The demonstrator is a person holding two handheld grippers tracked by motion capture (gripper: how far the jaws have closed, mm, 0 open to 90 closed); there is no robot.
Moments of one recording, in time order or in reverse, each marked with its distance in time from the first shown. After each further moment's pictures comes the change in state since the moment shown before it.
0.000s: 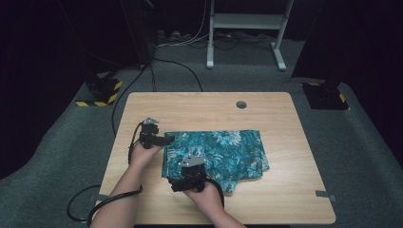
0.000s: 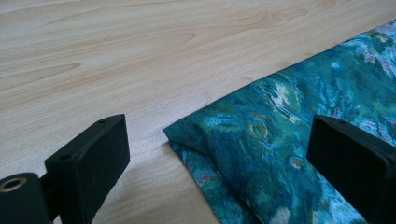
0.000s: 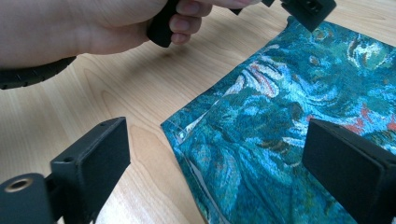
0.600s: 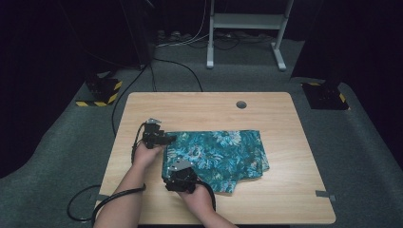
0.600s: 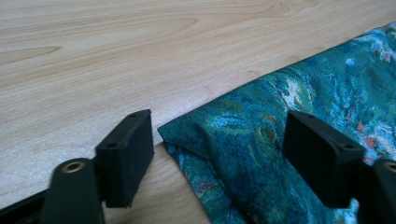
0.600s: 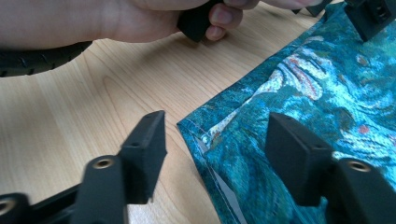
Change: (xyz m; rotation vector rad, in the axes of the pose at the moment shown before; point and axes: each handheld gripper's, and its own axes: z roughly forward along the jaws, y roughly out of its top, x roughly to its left) left arm 0.001 -0.004 0.015 0.027 -0.015 -0.026; right arm 0.020 -0.004 0.029 0.045 -0.012 -0.082
